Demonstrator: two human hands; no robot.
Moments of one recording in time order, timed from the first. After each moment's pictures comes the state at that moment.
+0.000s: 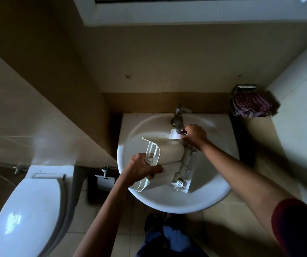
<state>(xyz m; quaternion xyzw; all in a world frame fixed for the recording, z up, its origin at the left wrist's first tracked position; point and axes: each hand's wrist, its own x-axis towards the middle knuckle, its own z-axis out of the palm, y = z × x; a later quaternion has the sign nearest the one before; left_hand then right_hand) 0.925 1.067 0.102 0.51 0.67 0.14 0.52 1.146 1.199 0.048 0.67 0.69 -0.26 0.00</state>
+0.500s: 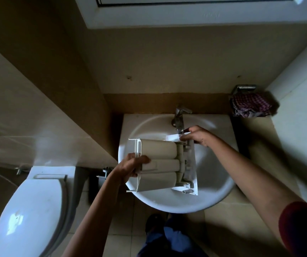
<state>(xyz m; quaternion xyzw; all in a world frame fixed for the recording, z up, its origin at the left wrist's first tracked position) 0.902 1.071 0.094 0.32 0.65 0.21 0.66 1.164 1.204 0.047 0.61 0.50 -0.60 -0.10</state>
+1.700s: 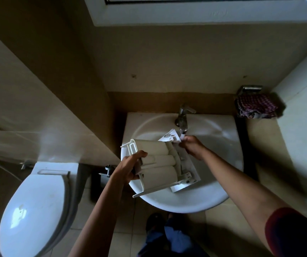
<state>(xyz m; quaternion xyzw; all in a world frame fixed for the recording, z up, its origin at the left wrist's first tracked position) 0.899 1.067 0.079 0.14 0.68 0.28 0.66 1.134 1.166 0.018 0.59 0.42 -0.65 -0.22</state>
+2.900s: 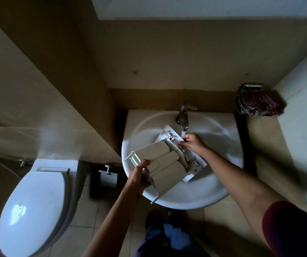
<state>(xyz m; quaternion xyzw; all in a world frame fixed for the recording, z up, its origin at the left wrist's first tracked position) 0.930 1.025 0.053 0.04 0.63 0.37 0.68 1.146 1.172 -0.006 0.63 0.58 -0.50 -0.13</state>
